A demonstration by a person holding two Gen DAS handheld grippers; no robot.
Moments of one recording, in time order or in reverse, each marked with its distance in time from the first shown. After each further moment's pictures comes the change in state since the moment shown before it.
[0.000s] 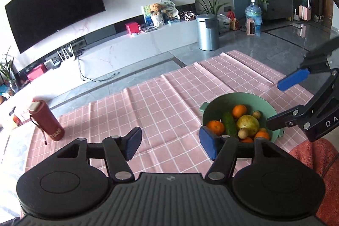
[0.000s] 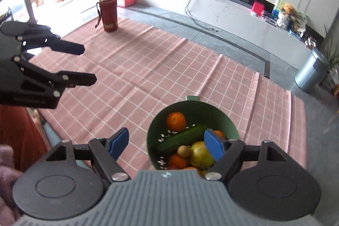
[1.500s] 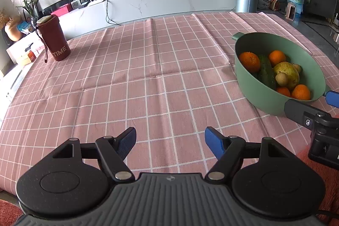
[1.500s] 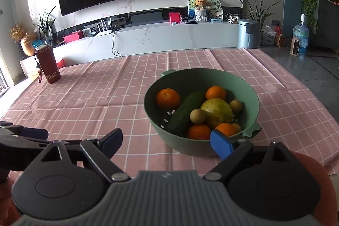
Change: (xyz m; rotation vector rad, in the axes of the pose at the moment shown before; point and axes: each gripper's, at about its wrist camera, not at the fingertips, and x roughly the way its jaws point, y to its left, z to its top) left arm 0.071 -0.004 -0.105 -0.221 0.225 0.098; right arm 0.071 0.078 -0.114 0.446 -0.272 -0.296
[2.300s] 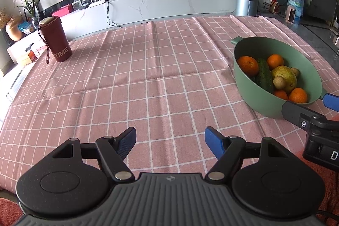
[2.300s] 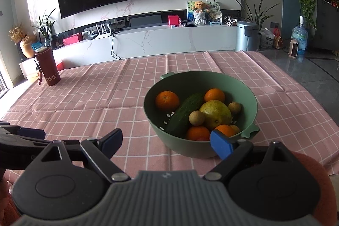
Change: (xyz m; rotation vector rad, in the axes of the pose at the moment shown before) left arm -0.007 0.003 0.002 -0.011 -0.011 -0.006; right arm -0.003 -0.001 0.000 0.003 -0.015 -0.003
